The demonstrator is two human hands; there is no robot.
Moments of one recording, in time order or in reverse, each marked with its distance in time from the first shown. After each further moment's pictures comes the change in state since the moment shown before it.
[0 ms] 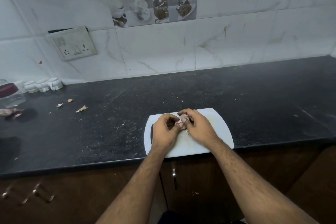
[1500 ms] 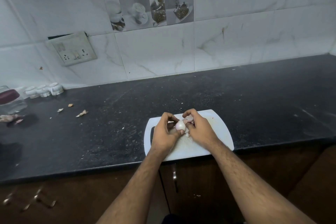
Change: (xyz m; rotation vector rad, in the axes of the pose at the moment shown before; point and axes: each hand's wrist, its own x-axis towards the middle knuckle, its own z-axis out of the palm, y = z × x) left_hand -0.001 0.002 -0.005 -0.011 -0.124 0.003; right_hand 0.000 -0.001 -0.004 0.042 0.009 0.108
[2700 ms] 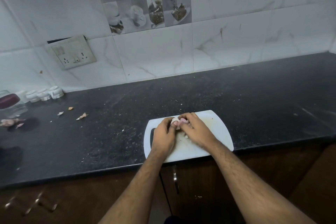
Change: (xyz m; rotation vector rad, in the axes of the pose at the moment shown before) left_hand 0.009 -0.008 0.005 0.178 0.063 -0.047; right_hand 0.002 0.001 0.006 0.039 -0.084 0.001
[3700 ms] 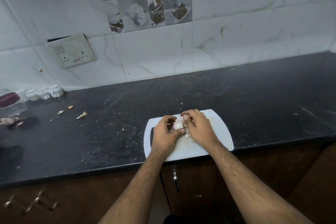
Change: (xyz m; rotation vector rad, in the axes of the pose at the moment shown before) left_hand -0.005 0.004 -0.002 -0.073 -0.013 -0.022; right_hand 0.001 0.003 -0.001 -0.112 0.198 -0.076
